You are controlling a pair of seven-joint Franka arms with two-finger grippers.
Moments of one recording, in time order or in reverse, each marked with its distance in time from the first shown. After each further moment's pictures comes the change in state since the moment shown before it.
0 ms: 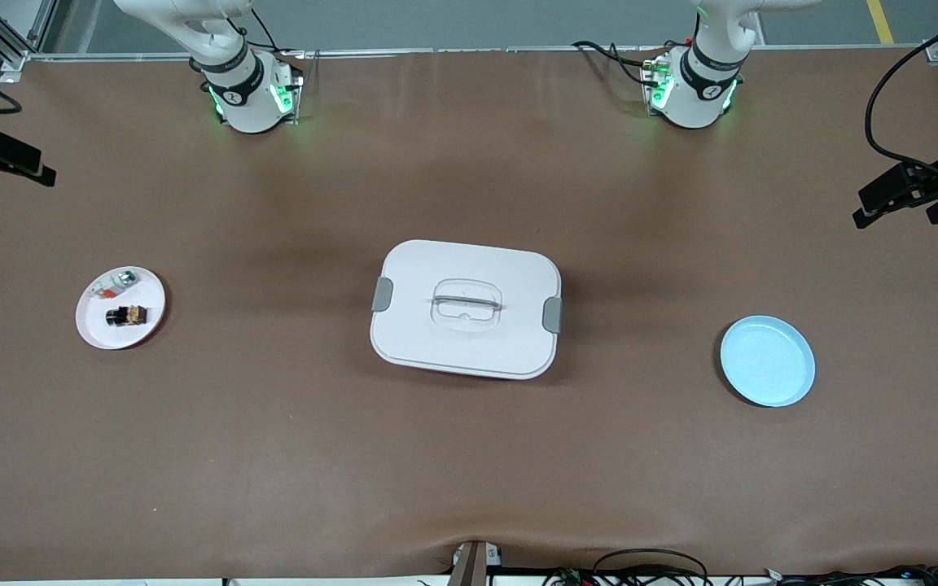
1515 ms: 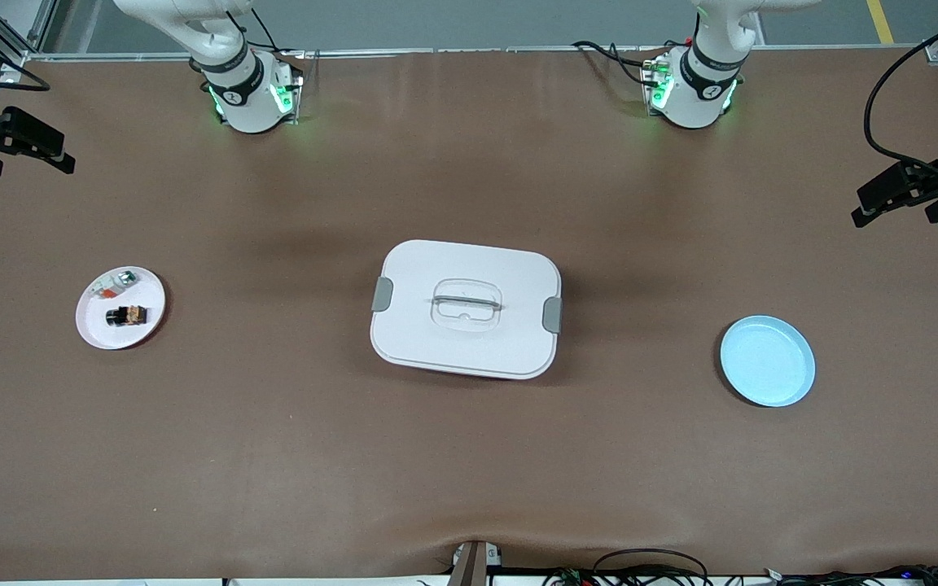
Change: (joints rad) left arm -0.001 0.000 -0.002 0.001 0.000 -0.006 0.000; right arm 0.017 -0.110 0.035 -0.157 -0.028 0.107 -0.004
